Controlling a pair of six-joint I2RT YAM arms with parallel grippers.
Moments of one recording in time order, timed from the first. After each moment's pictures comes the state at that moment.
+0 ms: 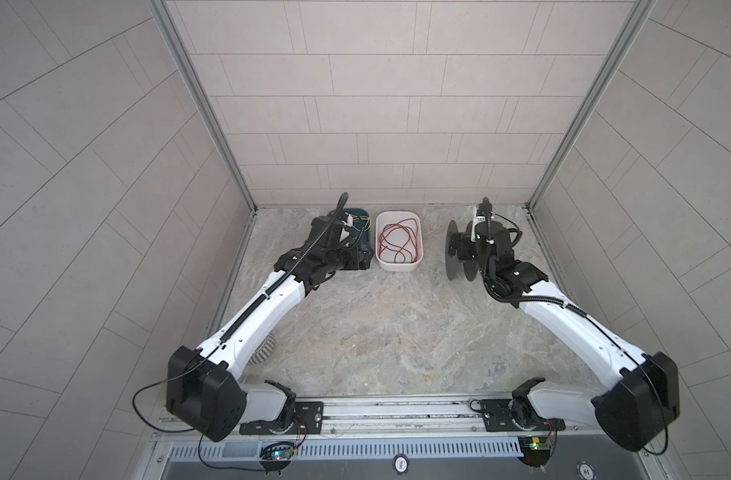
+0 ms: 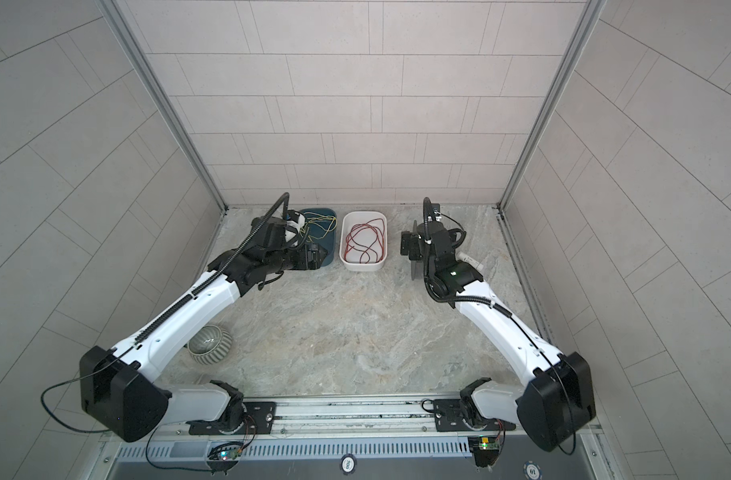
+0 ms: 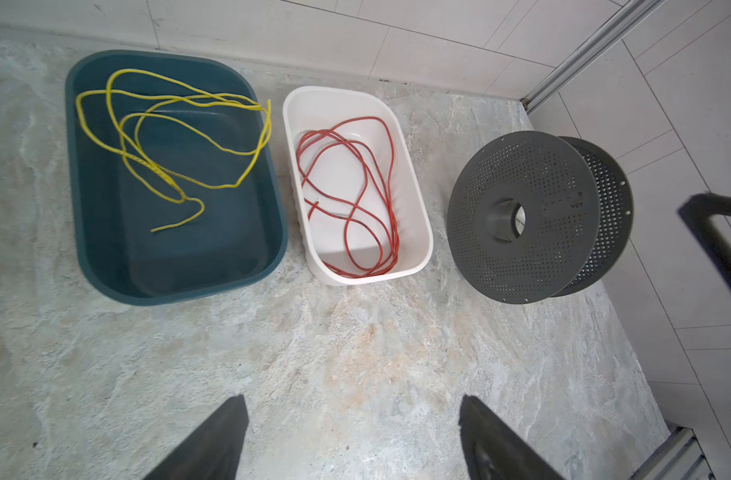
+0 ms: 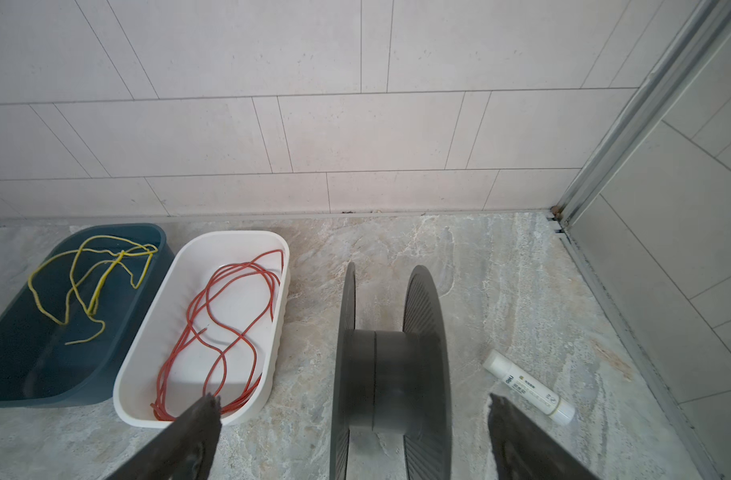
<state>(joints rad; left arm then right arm) -0.47 1.39 1.24 -0.56 0.10 -0.39 0.40 1.20 1.06 -0.30 0.40 0.25</state>
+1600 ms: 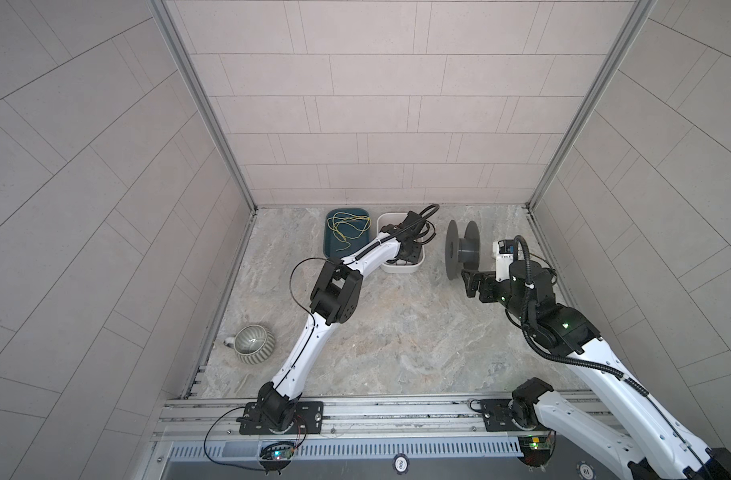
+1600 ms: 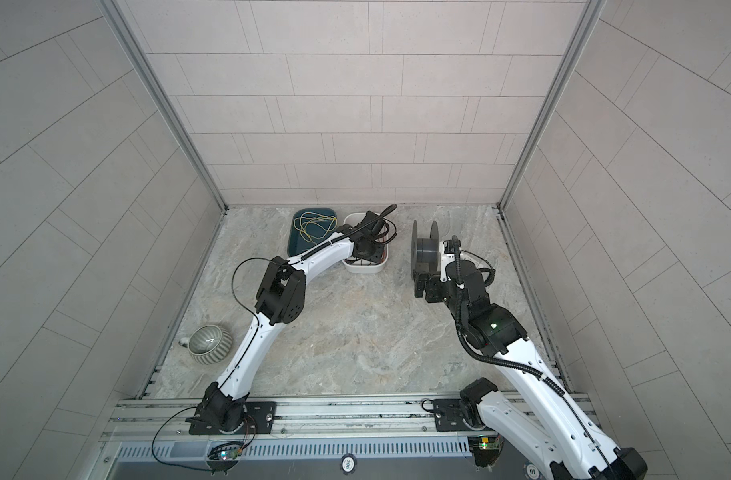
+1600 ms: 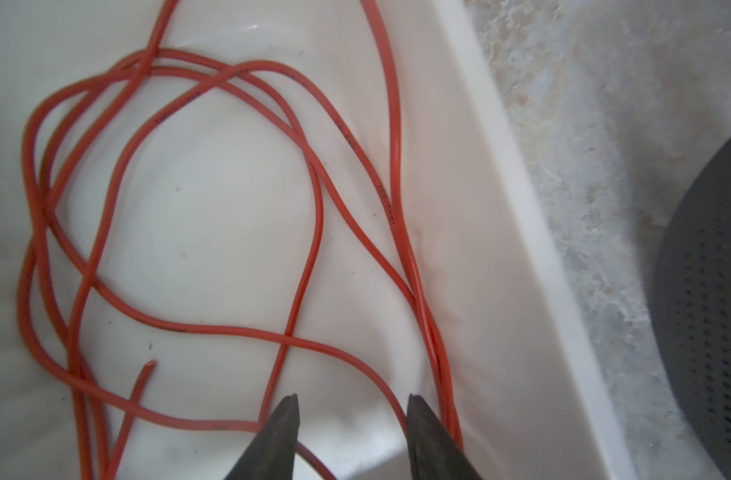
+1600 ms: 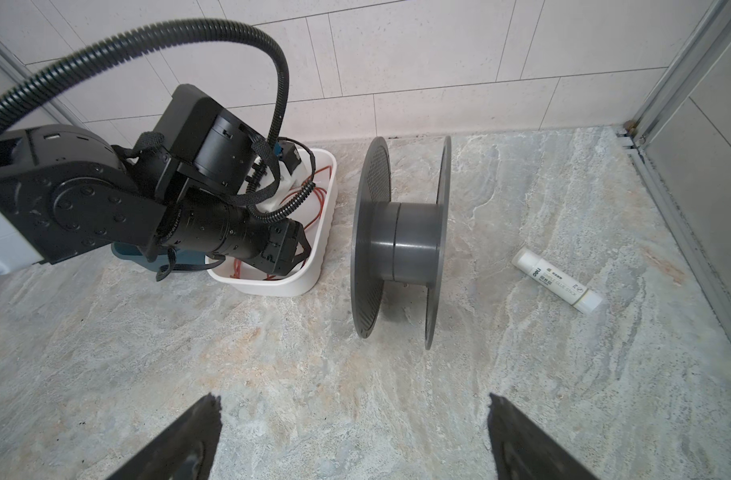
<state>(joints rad) -0.64 2.52 2.22 -0.76 -0.10 -0.26 0.41 0.80 0.84 -0.55 0.19 0.30</state>
